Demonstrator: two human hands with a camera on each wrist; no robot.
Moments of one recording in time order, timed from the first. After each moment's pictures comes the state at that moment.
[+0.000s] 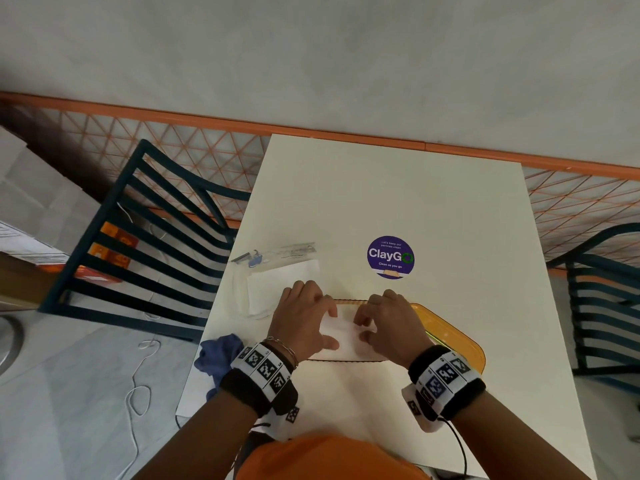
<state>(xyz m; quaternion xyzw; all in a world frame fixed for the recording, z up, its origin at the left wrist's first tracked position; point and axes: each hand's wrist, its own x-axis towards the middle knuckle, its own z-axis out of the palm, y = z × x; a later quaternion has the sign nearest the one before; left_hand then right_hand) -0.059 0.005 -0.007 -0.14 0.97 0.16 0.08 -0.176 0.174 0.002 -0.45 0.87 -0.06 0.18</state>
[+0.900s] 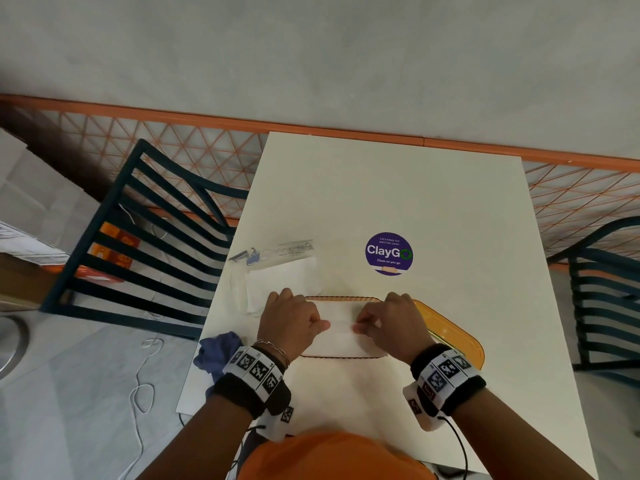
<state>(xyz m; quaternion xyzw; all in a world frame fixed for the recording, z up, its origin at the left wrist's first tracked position) -0.053 0.002 -0.016 -0.19 0.97 0.13 0.10 -0.181 0.189 -0.022 -0.41 0.89 -0.13 0.16</state>
